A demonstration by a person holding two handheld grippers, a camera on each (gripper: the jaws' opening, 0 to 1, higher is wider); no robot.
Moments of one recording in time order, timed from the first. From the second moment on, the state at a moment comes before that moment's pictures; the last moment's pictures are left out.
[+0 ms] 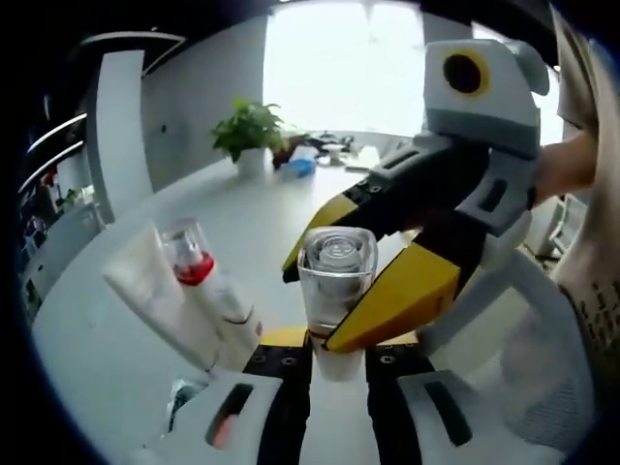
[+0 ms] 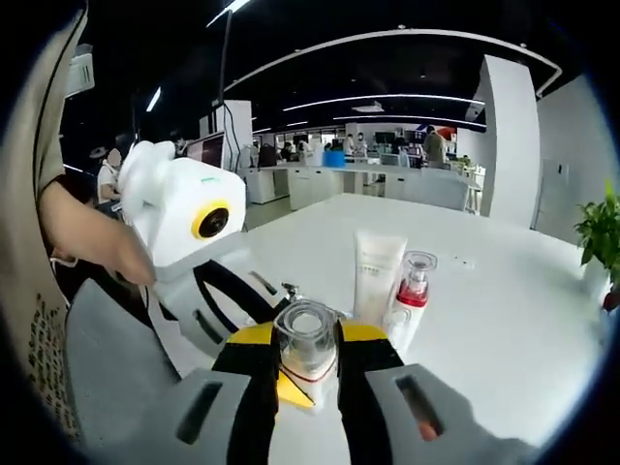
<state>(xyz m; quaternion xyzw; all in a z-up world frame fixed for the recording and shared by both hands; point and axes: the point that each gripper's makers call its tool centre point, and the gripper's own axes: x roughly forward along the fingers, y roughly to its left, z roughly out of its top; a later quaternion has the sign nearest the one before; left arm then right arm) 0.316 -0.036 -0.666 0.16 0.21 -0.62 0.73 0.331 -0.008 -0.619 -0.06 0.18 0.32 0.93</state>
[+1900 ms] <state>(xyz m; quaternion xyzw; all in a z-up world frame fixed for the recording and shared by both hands) 0.328 -0.039 -0.732 0.20 0.22 -0.63 0.72 0.337 -0.020 -0.673 -0.01 0.22 0.28 0.93</state>
